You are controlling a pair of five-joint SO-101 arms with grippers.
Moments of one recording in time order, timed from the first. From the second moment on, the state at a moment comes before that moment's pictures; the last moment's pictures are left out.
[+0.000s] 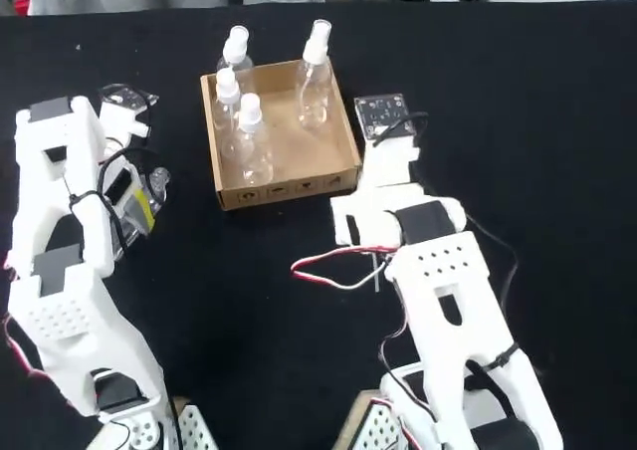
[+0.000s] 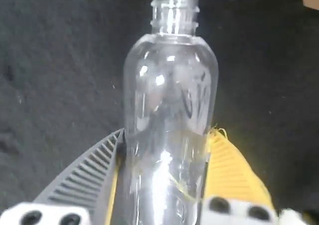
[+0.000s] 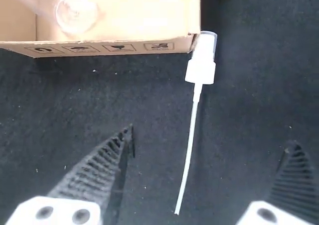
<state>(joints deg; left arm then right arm) -22.0 19.6 -8.7 89.1 -41.4 -15.2 -34.2 42.8 63.2 -5.8</state>
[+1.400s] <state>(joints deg) 5.7 -22.3 20.6 98.5 -2.8 -11.8 -34.2 42.8 61.5 -6.4</state>
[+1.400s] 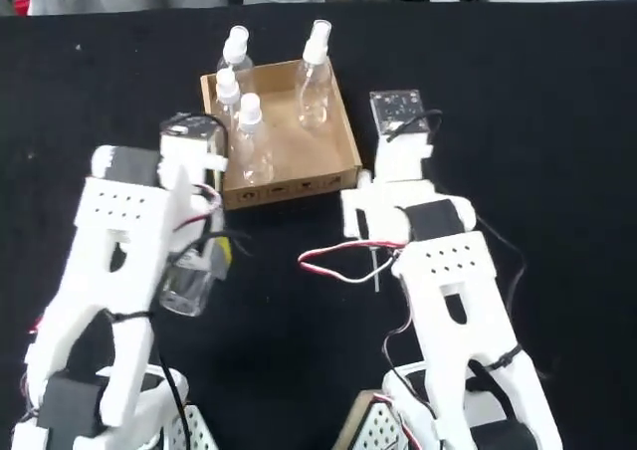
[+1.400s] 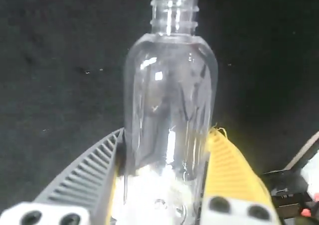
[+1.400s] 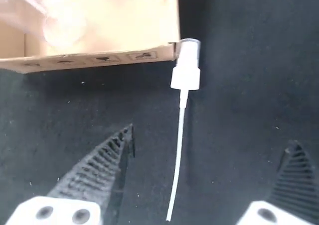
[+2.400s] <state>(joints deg) 24.7 -22.5 22.3 92.4 23.8 -6.1 -34.2 42.8 59.4 -10.9</state>
